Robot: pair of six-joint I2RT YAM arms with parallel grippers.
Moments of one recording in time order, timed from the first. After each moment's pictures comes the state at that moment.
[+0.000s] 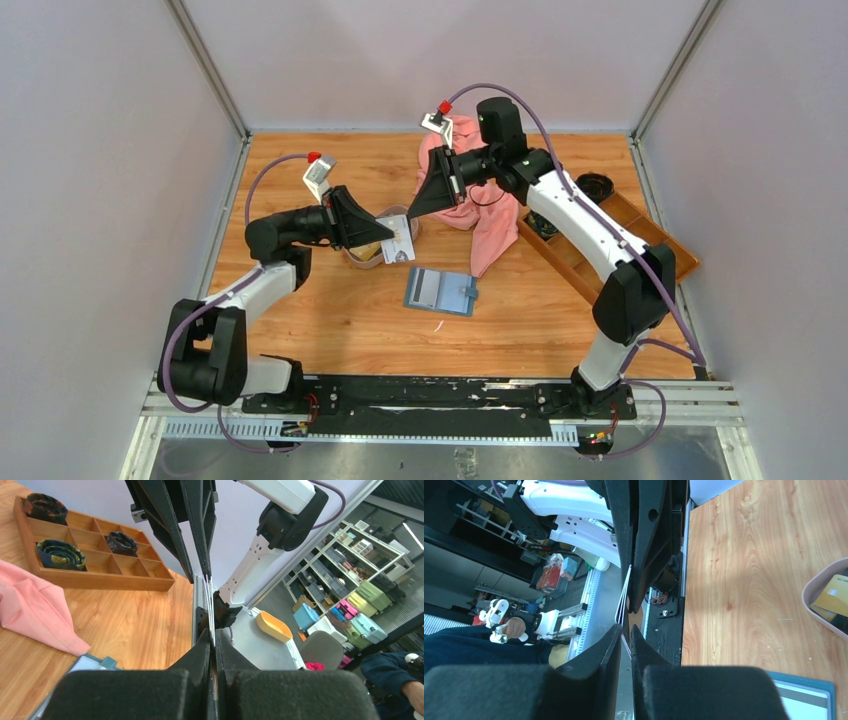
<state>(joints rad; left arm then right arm) -0.17 1.32 0.62 1.47 1.25 -1.37 0.55 1.72 1.66 -0.34 -1.32 0.38</state>
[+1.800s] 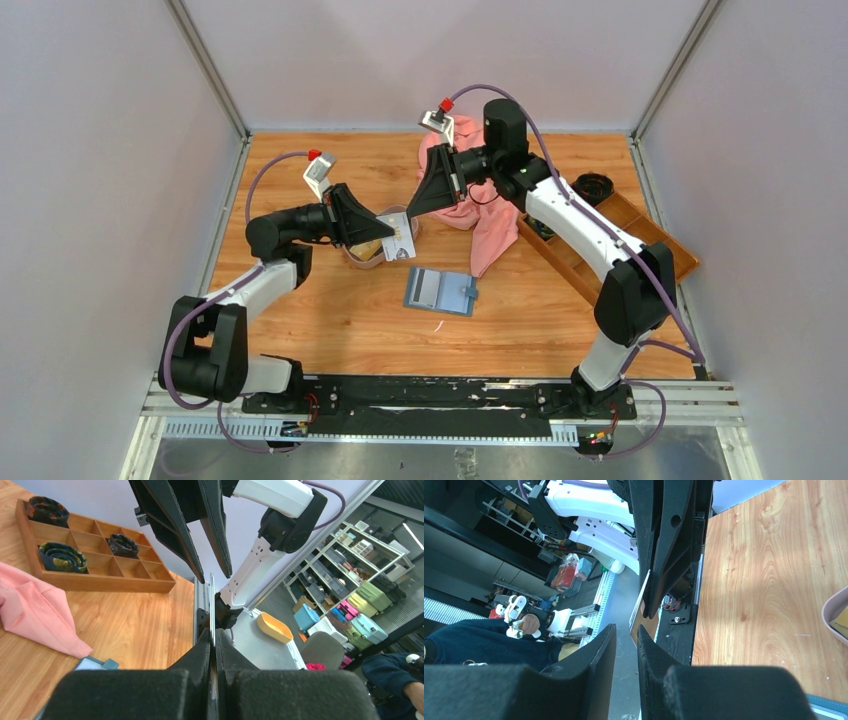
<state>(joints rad) -0.17 1.33 0.63 1.47 1.25 -1.37 0.55 1.70 1.56 0.02 -1.40 0.64</state>
